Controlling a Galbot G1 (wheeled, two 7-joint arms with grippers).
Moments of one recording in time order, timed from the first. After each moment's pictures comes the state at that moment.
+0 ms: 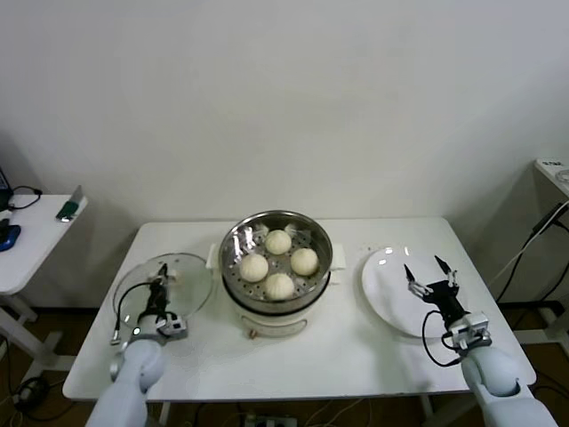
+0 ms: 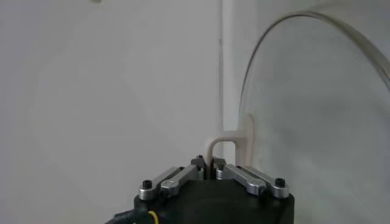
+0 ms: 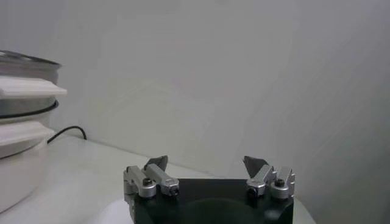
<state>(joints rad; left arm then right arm) 1.04 -1.26 -0.49 -1.29 1.27 0.15 -0.14 -1.15 1.04 0.49 1.43 0.31 0.19 -0.15</state>
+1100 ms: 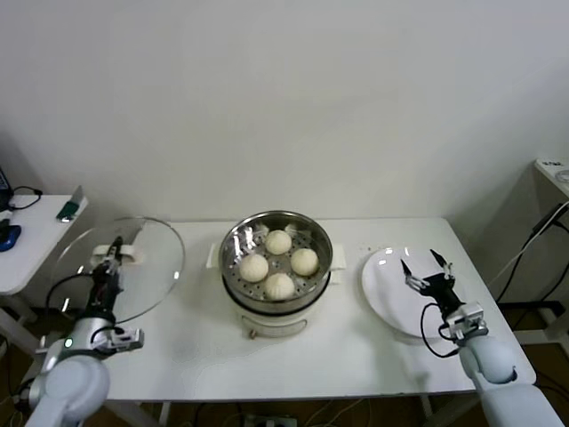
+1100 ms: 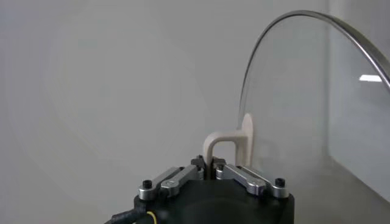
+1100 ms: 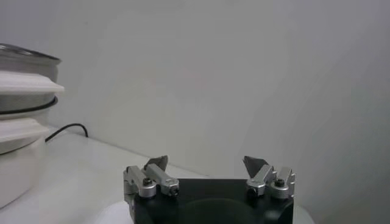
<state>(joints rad) 1.39 -0.97 -0.58 -1.97 1.10 0.34 -0.06 -1.07 1.01 0.43 1.38 0.30 0.19 -0.16</state>
